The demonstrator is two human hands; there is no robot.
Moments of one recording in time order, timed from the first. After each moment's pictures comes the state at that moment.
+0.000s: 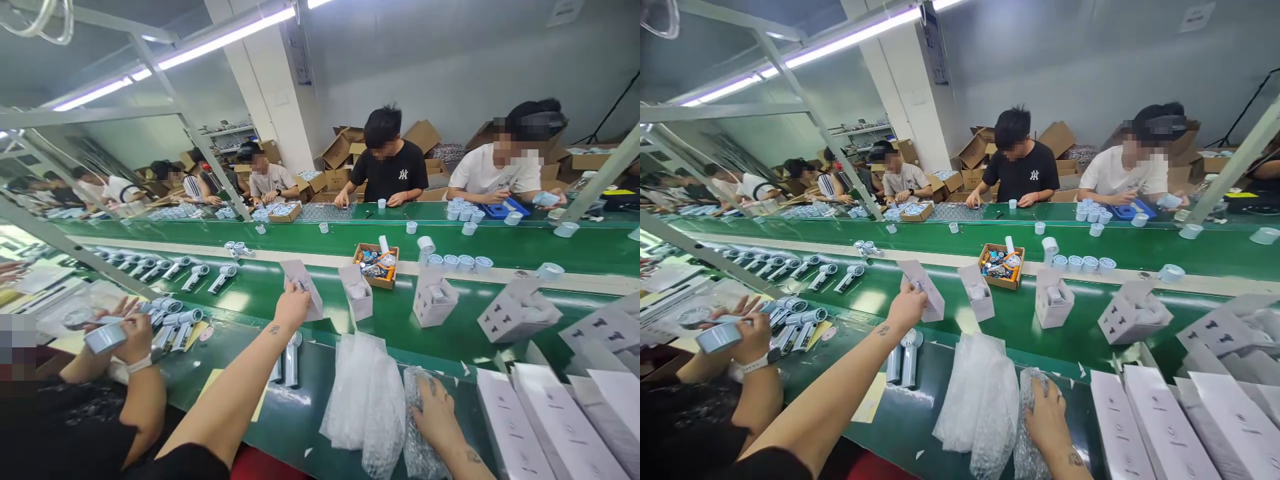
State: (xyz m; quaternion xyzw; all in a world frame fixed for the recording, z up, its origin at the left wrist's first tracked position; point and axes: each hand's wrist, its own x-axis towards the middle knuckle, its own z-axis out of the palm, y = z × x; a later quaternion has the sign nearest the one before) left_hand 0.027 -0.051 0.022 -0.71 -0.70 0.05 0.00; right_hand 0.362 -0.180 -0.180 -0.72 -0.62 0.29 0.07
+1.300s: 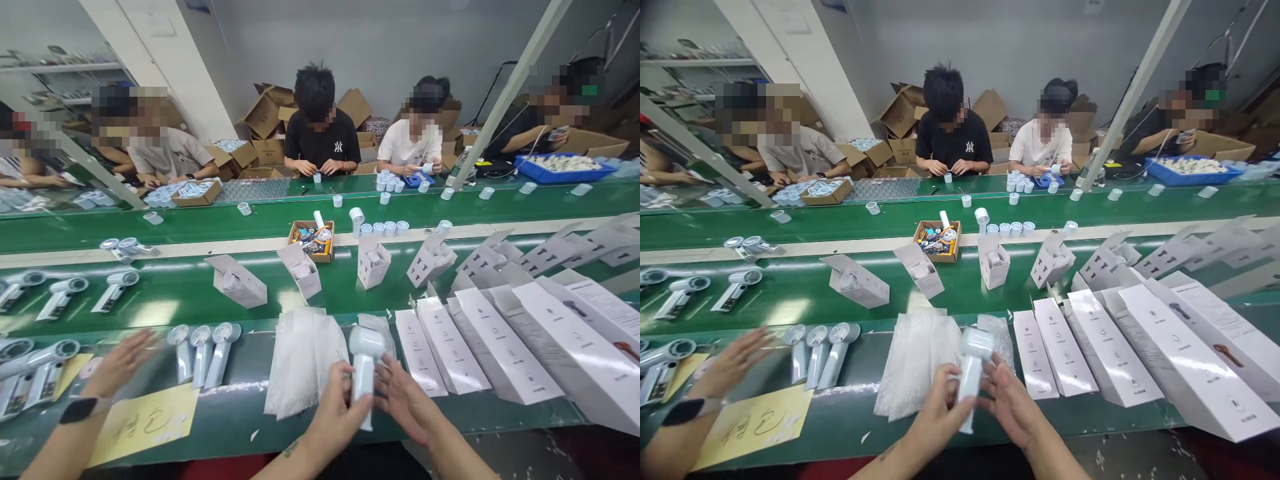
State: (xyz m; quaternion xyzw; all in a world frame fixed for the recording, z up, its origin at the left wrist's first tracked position) left_hand 0.236 -0.233 -0.077 -0.46 -0.48 -0.28 -0.68; right_hand 0.416 -0.246 -0.088 -0.47 -0.20 0.74 0.45
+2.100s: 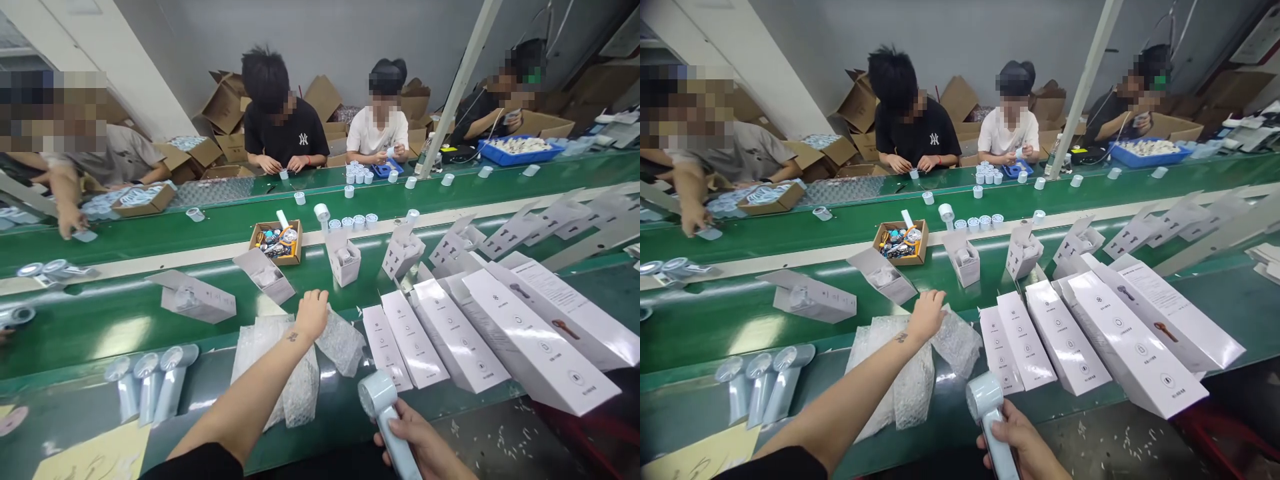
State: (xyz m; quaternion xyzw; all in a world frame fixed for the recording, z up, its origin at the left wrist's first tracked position) left_hand 0.310 -0.066 -0.081 -0.79 -0.56 0.03 -0.24; right_hand 0.481 -0.312 -0.094 -0.43 -0.04 0.79 0.44
